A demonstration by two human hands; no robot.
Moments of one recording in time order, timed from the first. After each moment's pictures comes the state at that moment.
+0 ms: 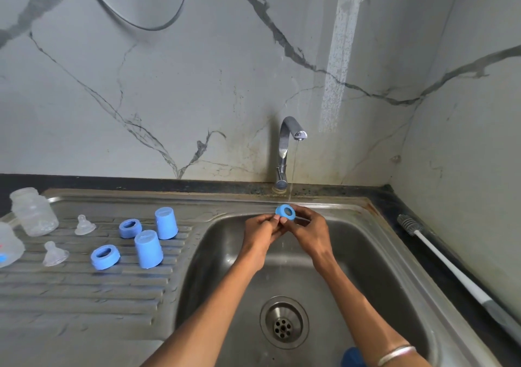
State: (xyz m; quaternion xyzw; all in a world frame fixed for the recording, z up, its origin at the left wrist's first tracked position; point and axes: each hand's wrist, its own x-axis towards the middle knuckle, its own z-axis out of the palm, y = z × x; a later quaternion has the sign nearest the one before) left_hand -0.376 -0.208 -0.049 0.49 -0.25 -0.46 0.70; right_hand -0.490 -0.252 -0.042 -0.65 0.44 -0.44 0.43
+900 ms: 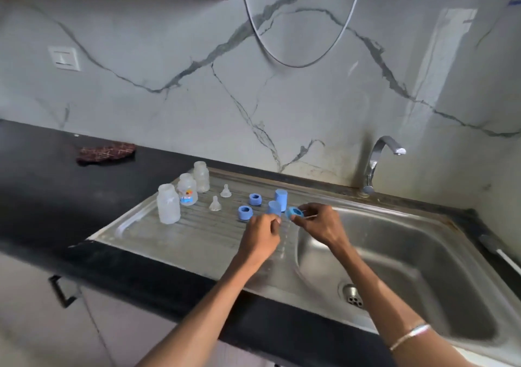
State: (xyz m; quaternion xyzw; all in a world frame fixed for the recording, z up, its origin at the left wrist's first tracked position) left_hand -0.264 0.049 -0.014 0.77 -0.45 -0.03 0.44; right_hand -0.384 -0.070 0.024 -0.82 0.37 -0.28 0.33
